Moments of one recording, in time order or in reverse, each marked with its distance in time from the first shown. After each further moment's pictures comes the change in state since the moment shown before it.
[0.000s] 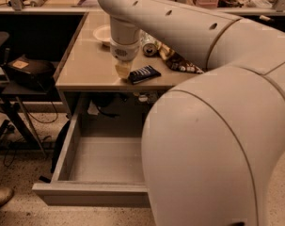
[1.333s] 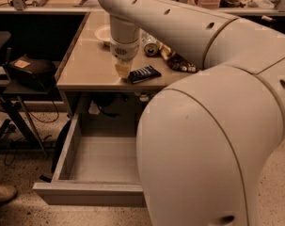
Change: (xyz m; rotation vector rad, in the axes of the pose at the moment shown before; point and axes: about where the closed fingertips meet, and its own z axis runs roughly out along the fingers) arm -0.006 0.001 -0.001 -0.015 0.005 -0.013
